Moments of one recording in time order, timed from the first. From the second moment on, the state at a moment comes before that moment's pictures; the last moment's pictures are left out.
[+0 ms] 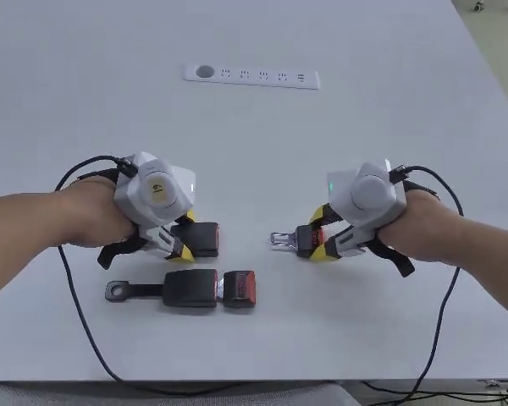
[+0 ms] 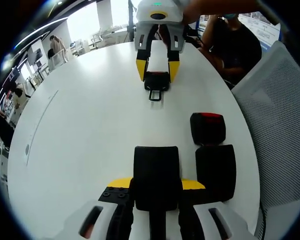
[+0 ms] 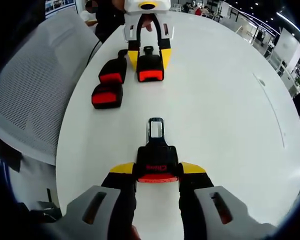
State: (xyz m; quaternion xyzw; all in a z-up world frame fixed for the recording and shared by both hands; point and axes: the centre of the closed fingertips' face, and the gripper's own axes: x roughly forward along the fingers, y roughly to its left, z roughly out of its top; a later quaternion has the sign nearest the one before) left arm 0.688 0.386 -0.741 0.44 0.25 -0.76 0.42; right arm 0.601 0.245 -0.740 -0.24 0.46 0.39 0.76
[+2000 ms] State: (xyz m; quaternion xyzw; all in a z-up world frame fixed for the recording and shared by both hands) left arm 0.690 0.386 -0.743 0.44 0.26 -0.74 0.43; right arm 0.657 0.330 -0.740 -0.25 0.43 0.41 0.76
